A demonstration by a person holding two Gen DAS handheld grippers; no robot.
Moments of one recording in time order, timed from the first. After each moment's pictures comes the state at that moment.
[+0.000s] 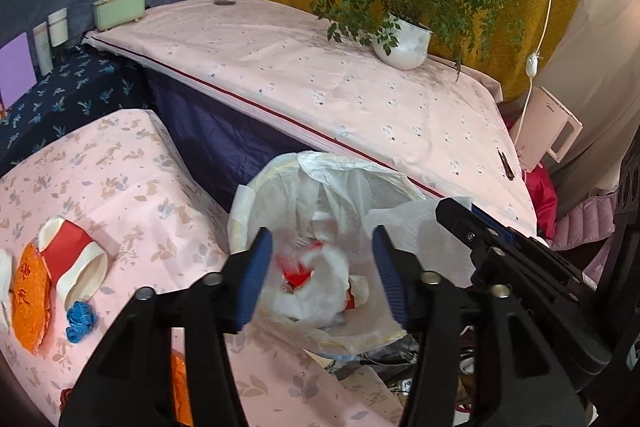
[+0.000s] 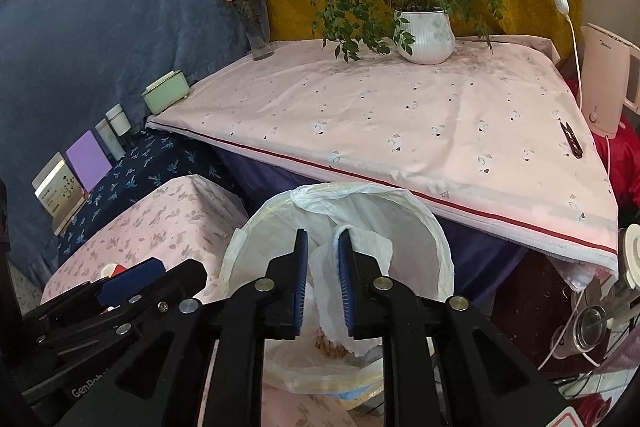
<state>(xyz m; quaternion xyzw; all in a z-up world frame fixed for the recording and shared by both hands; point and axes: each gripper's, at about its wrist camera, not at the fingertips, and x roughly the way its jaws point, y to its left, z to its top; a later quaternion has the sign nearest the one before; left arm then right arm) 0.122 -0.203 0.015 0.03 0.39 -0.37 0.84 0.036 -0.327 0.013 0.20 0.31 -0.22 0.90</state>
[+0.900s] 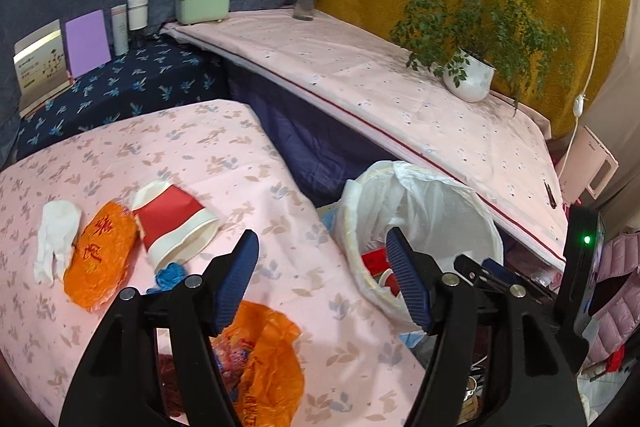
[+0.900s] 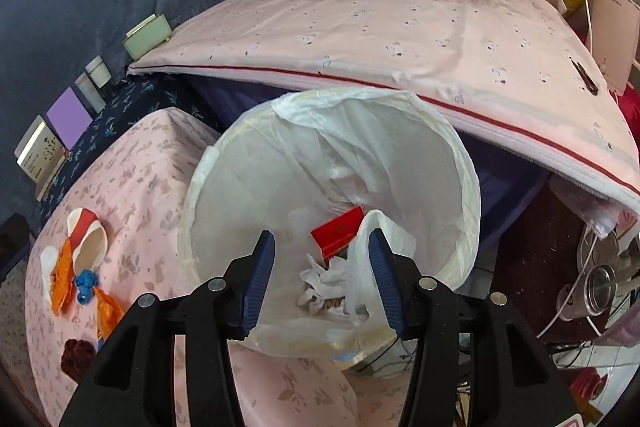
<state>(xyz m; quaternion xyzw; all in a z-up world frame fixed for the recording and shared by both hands) 0.123 -0.105 0.016 0.00 0.38 -0.27 0.88 0.043 -0.318 -0.060 0.21 0.41 -0.21 0.86</state>
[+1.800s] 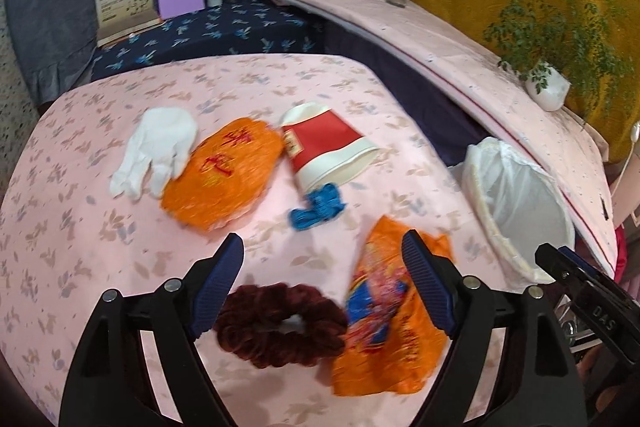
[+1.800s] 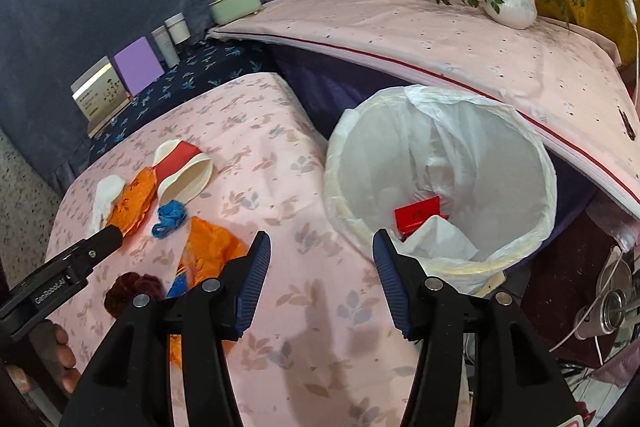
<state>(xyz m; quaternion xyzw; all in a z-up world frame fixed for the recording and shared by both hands) 0.115 0.013 -0.035 -0.03 0.43 -0.14 0.89 0.039 -0.199 -0.030 0.15 0.41 -0.11 0.89</state>
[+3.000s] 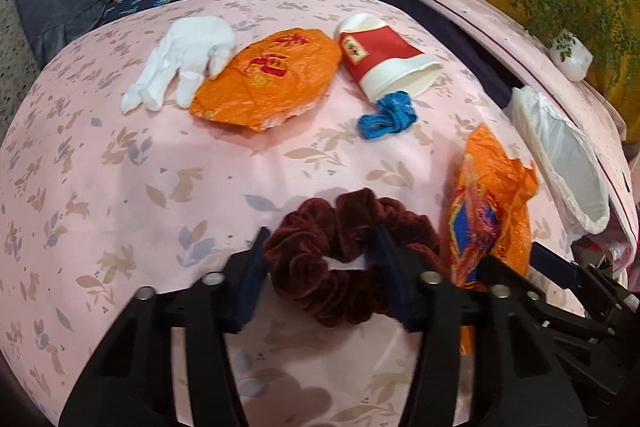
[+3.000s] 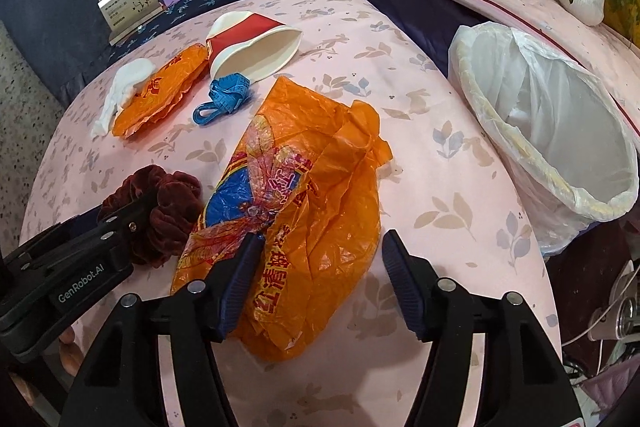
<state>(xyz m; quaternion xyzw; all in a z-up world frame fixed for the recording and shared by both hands) 0.106 0.044 -0.098 -0.02 0.48 -0.14 0.87 0.058 -0.101 -0.101 0.09 0.50 -0.05 0.86</state>
